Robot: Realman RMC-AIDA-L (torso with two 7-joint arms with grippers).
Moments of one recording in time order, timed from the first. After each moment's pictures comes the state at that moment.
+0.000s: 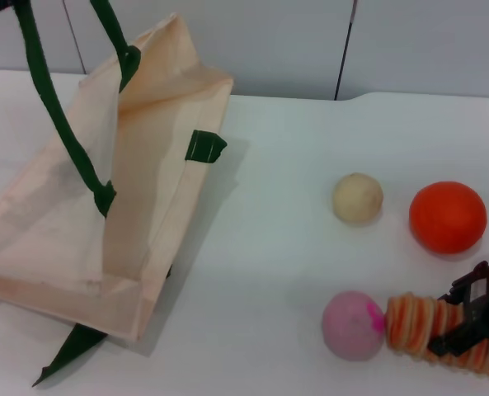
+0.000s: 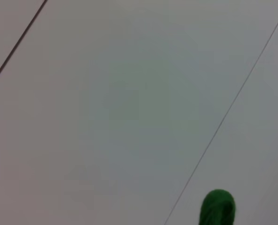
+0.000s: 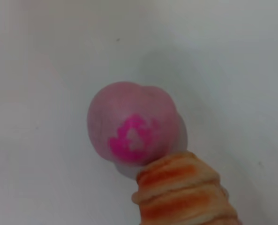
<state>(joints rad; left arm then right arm) -0.54 -1.87 0.33 0.60 -1.44 -1.63 1.34 0.83 2.04 -0.73 -0.64 0.29 1.63 -1.41</state>
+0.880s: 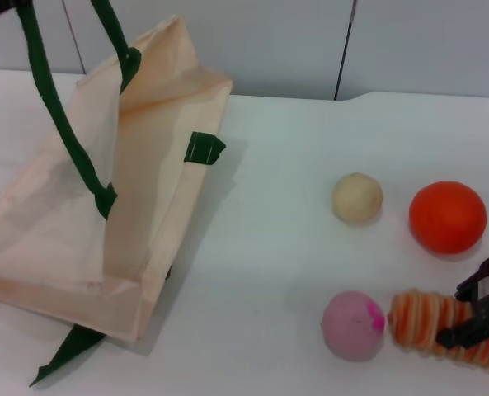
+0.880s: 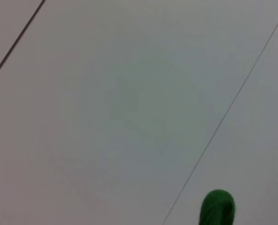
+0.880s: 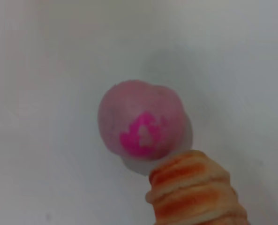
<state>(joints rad) -0.54 -1.86 0.33 0.58 -1.44 -1.64 1.34 0.83 2.04 -0.73 -0.67 0.29 1.68 -1.43</state>
